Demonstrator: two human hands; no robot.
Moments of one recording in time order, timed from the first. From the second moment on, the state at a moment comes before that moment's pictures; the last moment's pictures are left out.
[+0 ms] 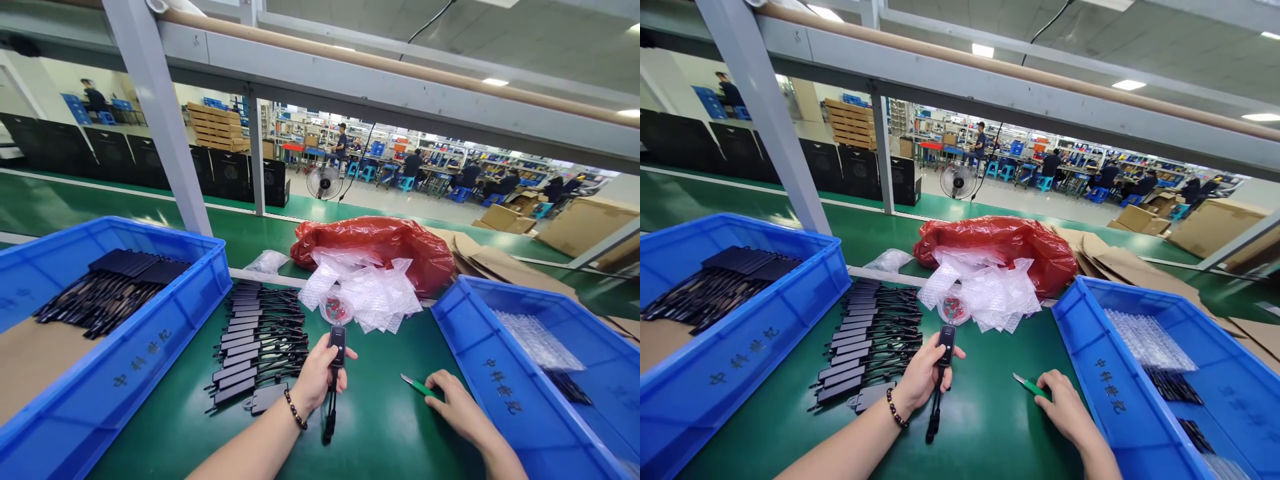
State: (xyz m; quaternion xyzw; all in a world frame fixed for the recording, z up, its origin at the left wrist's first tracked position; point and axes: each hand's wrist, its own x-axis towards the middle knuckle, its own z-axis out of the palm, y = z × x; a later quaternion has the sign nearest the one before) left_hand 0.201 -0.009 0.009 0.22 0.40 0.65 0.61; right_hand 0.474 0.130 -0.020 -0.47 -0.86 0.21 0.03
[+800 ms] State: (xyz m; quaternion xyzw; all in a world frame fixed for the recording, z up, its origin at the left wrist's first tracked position) left_hand 0.204 -0.005 -0.003 0.27 0.37 0.63 0.62; right_hand 0.324 0.087 0.006 -0.32 -0.85 0.30 0.30
